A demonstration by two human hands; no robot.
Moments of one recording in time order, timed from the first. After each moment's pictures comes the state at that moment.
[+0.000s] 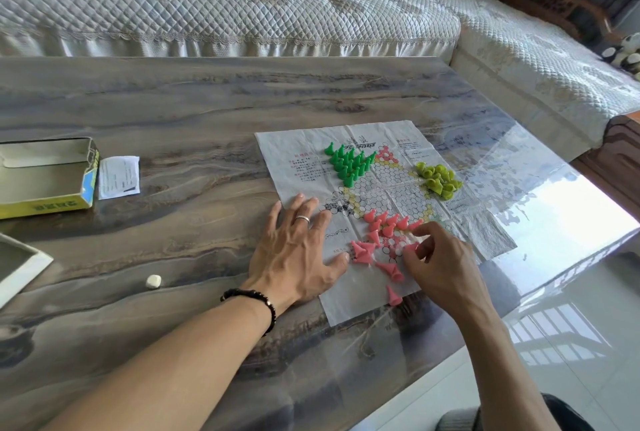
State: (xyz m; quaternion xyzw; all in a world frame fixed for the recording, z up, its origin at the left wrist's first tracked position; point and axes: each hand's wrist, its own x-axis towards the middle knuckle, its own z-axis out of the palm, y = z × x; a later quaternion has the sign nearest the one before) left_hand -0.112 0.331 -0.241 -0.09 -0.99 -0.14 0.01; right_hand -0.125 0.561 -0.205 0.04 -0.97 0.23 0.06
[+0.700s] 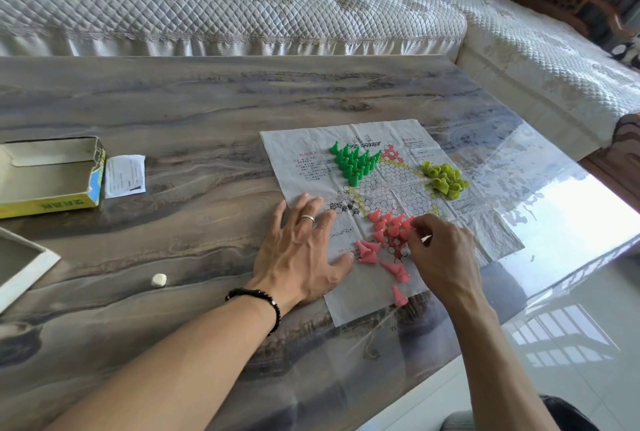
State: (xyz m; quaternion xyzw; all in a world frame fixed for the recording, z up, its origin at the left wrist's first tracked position) left_hand -0.111 0.331 -0.242 -0.08 -0.99 -0.14 0.02; right_hand -0.141 0.547 -0.208 0.05 -0.96 0.22 0.14
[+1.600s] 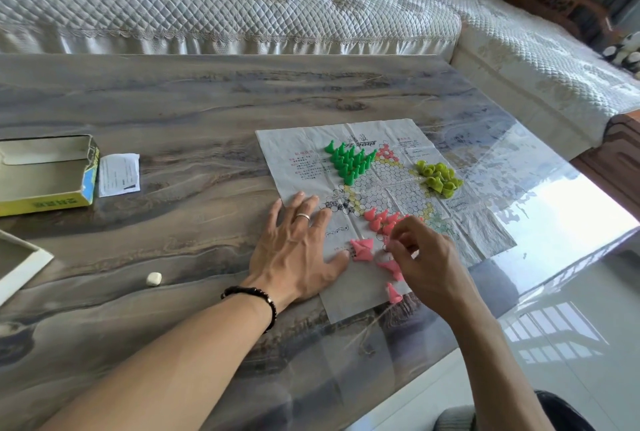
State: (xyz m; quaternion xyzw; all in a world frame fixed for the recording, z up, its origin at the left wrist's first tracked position) left_hand -0.112 0.331 -0.243 -0.08 -0.99 -0.13 0.01; right_hand -0.121 0.542 -0.200 0.14 -0.95 0.28 0.04
